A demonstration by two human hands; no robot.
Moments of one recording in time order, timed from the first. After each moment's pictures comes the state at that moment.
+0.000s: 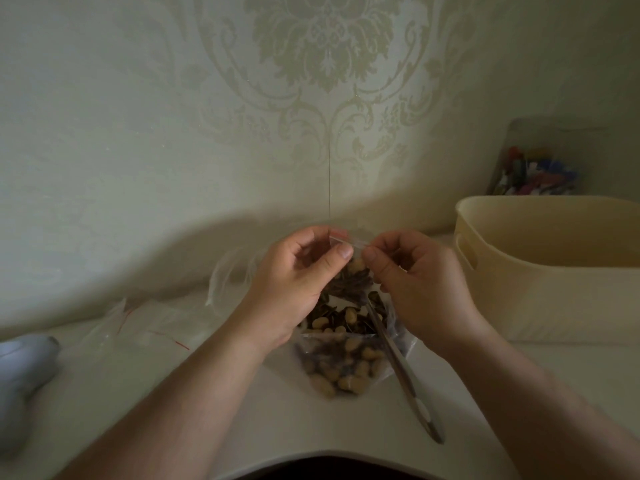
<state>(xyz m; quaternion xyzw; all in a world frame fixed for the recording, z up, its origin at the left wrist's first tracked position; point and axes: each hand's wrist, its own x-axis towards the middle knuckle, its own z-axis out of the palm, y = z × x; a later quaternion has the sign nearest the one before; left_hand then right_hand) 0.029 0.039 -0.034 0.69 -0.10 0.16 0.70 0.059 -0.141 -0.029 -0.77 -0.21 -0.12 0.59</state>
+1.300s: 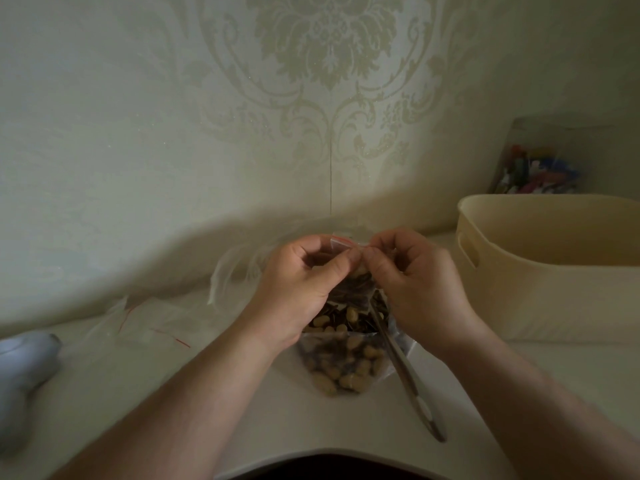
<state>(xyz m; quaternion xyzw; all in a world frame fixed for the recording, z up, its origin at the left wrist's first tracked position) 0.028 0.026 -0.031 0.67 -0.06 0.17 0.72 0.057 -0.136 -0.031 -0.77 -0.22 -0.13 0.59</state>
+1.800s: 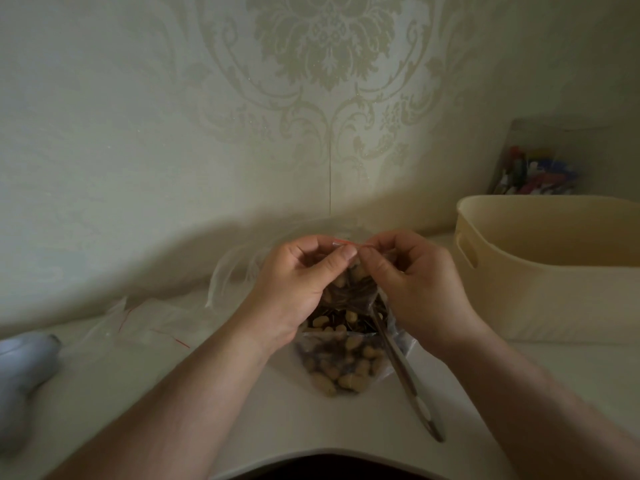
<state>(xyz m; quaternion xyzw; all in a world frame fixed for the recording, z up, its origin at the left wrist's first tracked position) 0.030 0.031 -0.033 0.66 -0.06 0.15 0.73 0.055 -0.135 -0.030 -0.73 -0.21 -0.10 0.64</state>
